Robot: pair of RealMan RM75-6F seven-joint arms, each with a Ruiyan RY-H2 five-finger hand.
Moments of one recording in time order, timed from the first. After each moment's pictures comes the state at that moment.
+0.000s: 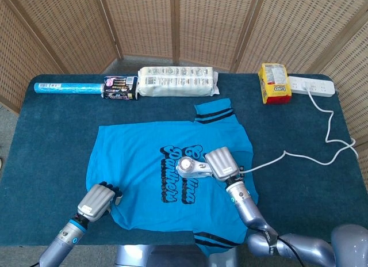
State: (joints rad) left arm -0.34 -1.45 0.10 -1.63 1.55 1.15 0.33; right arm 0.68 -1.71 0.19 -1.46 -1.14 1.08 -0.71
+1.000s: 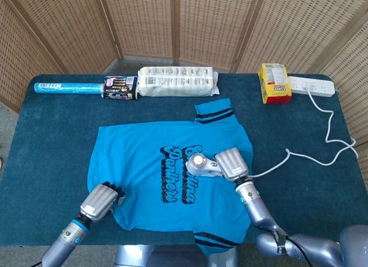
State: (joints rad) left arm -0.35 -1.46 0.10 -1.63 1.55 1.15 0.34; right arm 0.67 -1.65 0.14 -1.47 -1.11 1.07 -0.72
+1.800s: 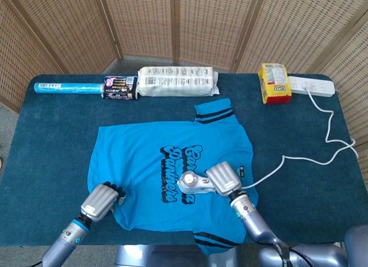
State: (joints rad) left arm -0.35 -1.47 0.10 -1.62 1.57 1.15 0.33; right arm 0.66 -1.60 0.06 -1.66 -1.12 1.09 -0.79
